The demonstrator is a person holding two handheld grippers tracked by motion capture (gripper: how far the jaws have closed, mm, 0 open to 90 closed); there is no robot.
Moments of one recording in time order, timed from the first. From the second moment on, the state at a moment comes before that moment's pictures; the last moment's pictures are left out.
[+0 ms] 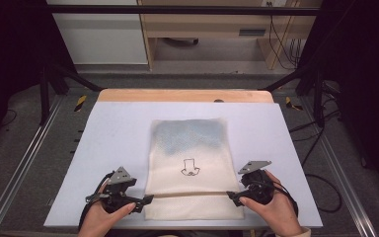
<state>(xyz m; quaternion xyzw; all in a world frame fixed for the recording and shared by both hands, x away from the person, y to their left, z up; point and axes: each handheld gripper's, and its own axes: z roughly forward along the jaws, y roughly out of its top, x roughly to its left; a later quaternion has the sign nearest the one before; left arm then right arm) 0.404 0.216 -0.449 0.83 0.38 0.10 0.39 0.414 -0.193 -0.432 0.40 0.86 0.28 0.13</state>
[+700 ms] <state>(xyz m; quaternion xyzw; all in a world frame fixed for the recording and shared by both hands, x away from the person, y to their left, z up) 0.412 0.246 -0.441 0.82 0.40 0.16 0.37 0.424 -0.215 -0.428 0.47 0.80 0.31 0.20</state>
